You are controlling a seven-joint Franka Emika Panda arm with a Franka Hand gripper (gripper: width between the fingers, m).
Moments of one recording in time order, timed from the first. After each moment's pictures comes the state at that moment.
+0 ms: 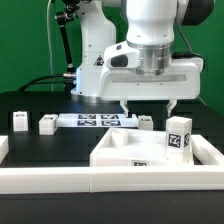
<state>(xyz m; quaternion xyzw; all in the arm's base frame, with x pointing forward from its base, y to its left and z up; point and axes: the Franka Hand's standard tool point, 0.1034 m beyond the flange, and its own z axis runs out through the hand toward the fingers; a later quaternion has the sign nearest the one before) 0.438 0.078 0.045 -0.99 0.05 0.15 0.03</state>
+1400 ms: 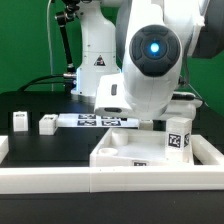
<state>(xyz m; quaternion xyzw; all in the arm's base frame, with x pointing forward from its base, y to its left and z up) 0.426 0.069 0.024 -0.89 0.07 0.45 0.03</state>
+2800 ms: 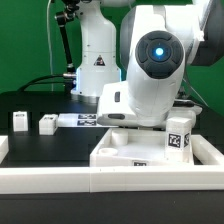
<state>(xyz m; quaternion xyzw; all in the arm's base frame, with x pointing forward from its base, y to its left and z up) 0.412 0.073 0.002 -0.90 0.06 0.42 0.02</state>
